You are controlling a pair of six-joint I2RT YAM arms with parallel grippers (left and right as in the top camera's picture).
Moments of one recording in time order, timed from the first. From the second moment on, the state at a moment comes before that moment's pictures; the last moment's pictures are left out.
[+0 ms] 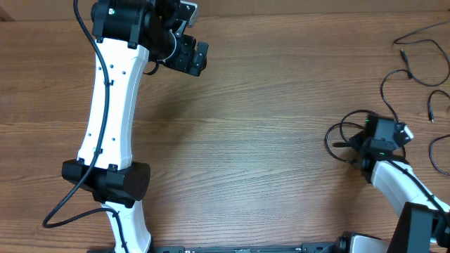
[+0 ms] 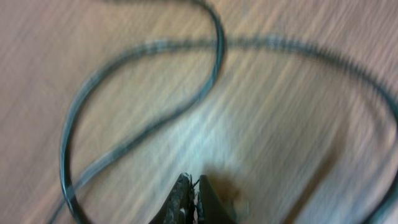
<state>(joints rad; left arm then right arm) -0.23 2.05 2.47 -1.59 0.20 0.08 -0.22 1.43 0.55 -0.09 0.32 0.73</state>
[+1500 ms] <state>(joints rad) -0.23 2.05 2.47 -1.58 0.20 0.08 0.06 1.54 0.69 -0.39 0.05 0.72</state>
